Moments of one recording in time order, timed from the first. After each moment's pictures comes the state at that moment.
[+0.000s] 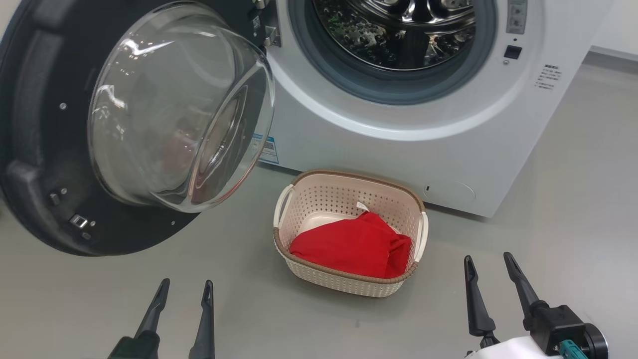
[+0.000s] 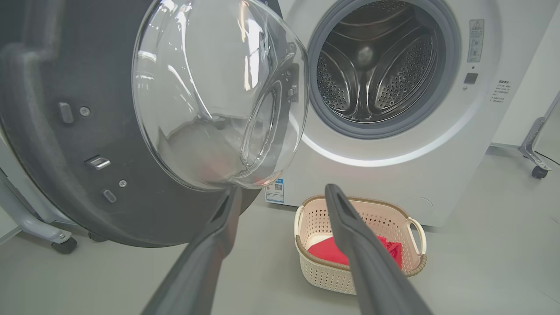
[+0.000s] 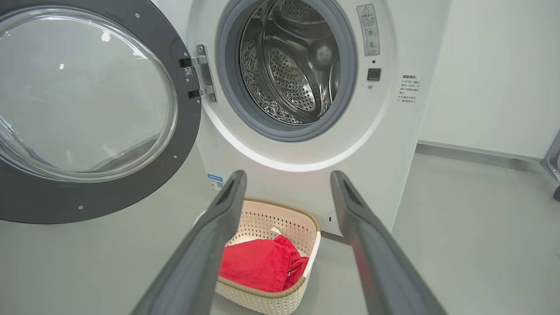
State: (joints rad) left arm 0.23 0.07 -0.22 -0.13 -0.26 0.10 -0.14; right arm 0.20 -0.06 0.21 -0.01 0.24 -0.11 -0.26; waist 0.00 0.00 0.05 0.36
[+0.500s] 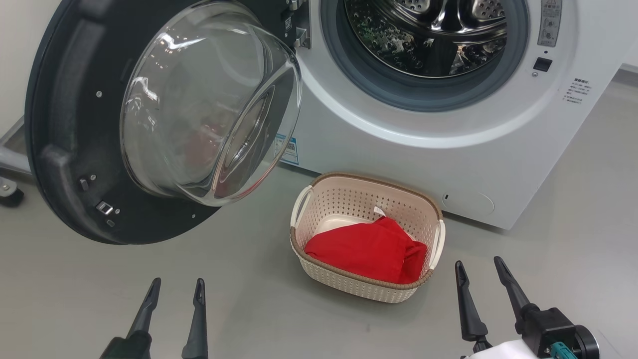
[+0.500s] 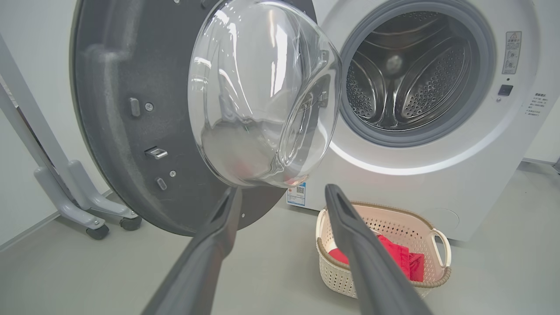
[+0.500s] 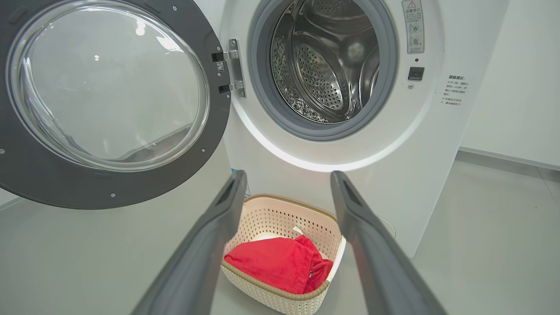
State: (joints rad) left arm 0.23 0.07 -0.19 -0.13 -0.26 0.11 -0.15; right arm 0.20 -0.06 0.24 0.01 0.24 -0.10 -0.26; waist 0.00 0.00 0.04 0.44
